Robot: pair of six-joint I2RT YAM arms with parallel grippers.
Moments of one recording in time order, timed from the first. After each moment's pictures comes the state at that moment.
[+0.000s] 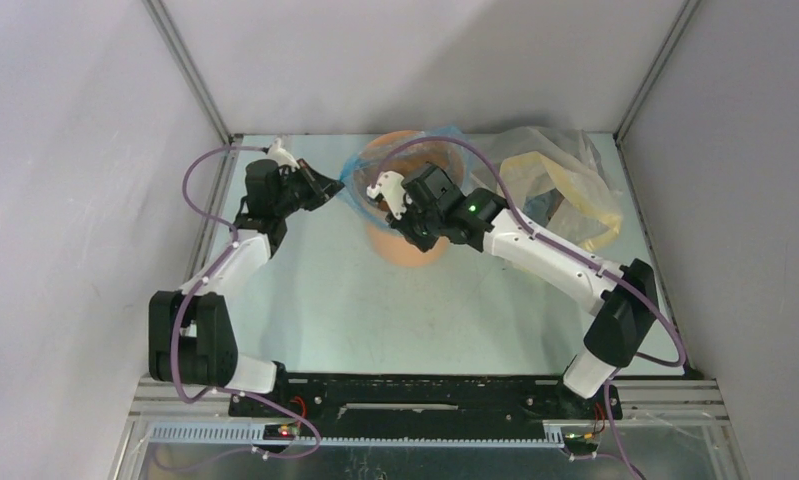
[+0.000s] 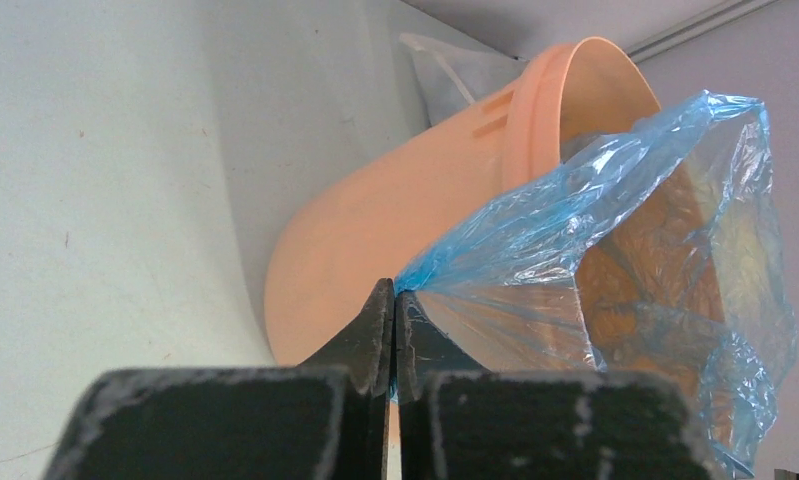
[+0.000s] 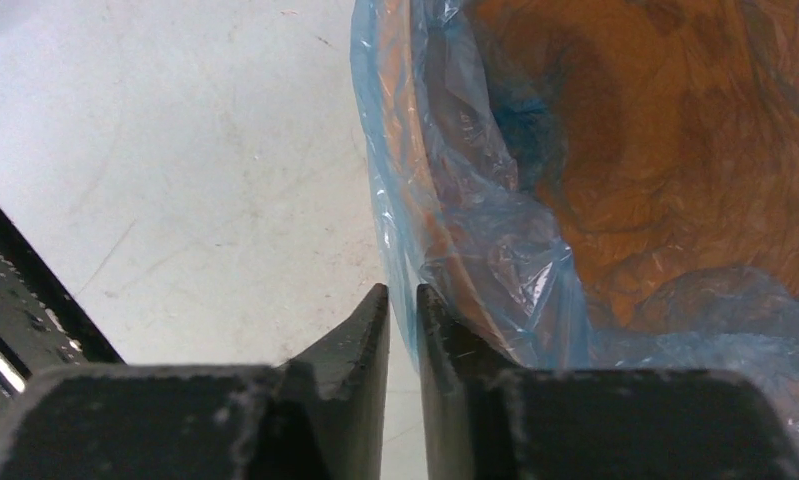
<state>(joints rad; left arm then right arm) -0.08 1.41 0.93 0.16 0.43 -0.67 0.87 1.67 1.57 -0.72 -0.02 -0.18</state>
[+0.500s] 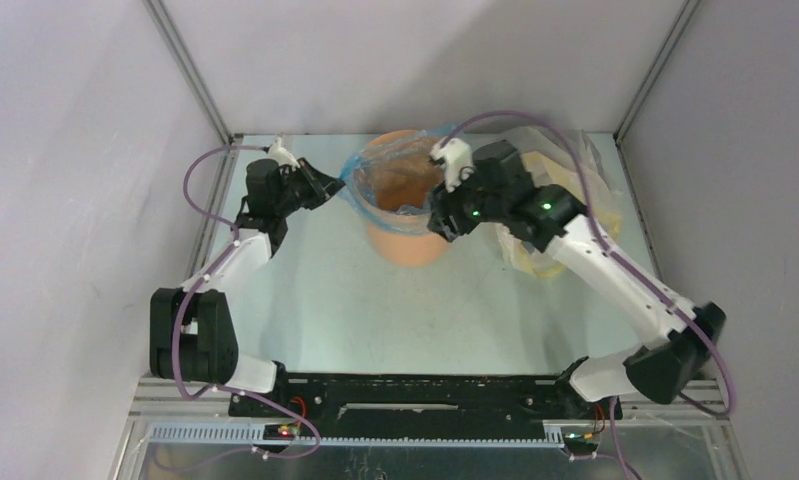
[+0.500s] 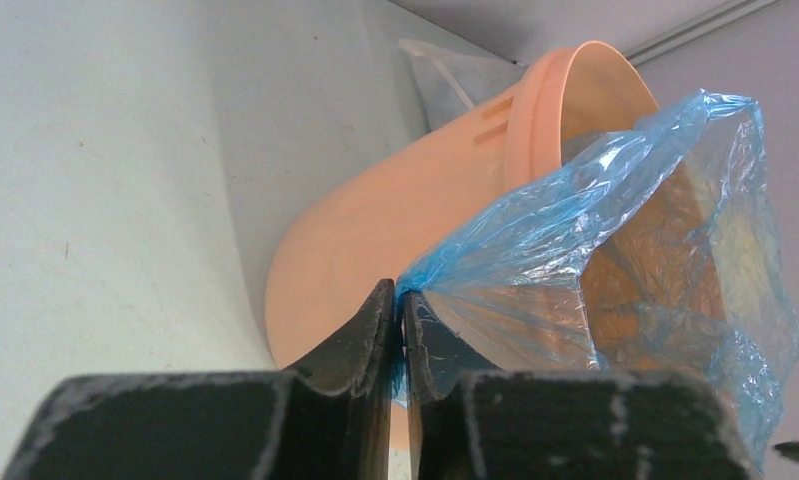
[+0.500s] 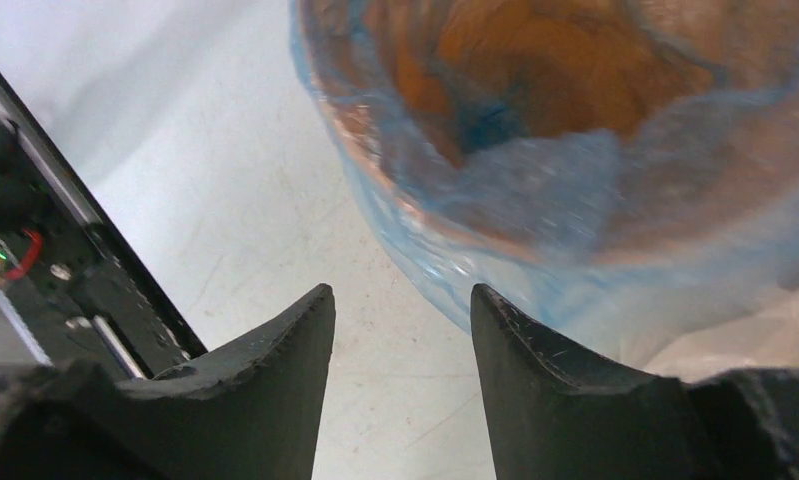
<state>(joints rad) -0.08 1.42 0.93 0.18 0.43 -0.67 0.75 1.45 1.50 -0.71 -0.17 -0.05</state>
